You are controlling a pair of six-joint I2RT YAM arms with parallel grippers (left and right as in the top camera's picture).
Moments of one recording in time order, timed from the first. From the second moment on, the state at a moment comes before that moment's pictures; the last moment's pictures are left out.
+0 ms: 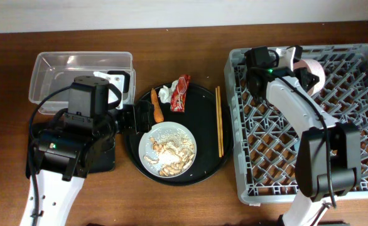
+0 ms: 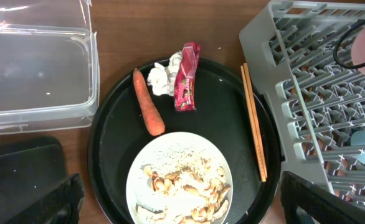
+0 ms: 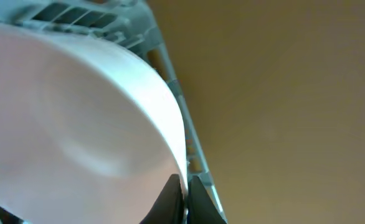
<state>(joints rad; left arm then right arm) -0.26 1.18 1.31 -0.94 0.14 -0.23 0.16 1.92 1.41 -0.74 1.34 0.12</state>
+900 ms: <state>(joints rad) -0.26 1.18 1.31 -0.94 0.14 -0.23 0.16 1.92 1.40 -0.82 1.25 0.10</state>
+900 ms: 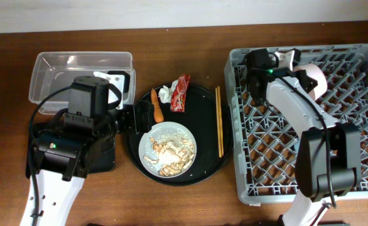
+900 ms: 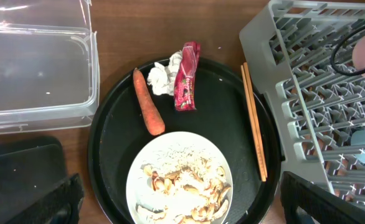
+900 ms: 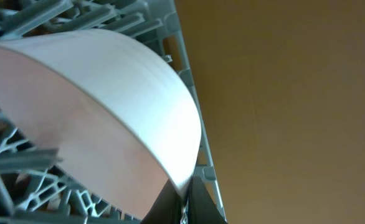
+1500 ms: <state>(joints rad) -0.26 1.18 1.31 -0.94 0.14 -0.23 0.38 1.70 1.52 -1.07 0.73 0.24</state>
